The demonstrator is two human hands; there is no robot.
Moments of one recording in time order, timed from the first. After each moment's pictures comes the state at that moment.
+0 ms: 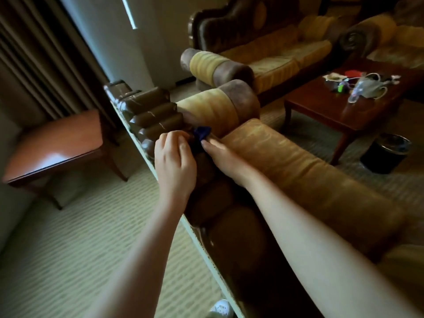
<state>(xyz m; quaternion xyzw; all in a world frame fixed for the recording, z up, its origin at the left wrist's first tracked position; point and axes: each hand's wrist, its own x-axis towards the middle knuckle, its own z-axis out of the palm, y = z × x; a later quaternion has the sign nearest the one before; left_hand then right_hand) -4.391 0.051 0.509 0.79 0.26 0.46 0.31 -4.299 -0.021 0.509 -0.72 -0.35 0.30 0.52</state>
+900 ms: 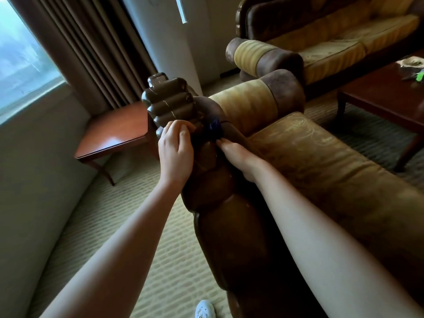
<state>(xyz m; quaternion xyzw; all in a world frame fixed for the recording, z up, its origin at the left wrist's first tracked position) -4.387 0.049 0.508 0.79 0.28 0.47 0.25 -4.271 -0.022 0.477 -0.64 -0.32 0.46 0.52</state>
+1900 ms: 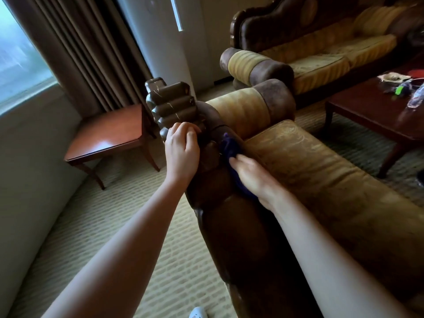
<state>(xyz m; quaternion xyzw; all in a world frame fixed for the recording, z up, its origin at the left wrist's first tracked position) -4.387 0.050 0.506 0.80 0.28 0.46 0.25 -4.308 -0.088 0.496 -0.69 -0.32 0.37 0.53</state>
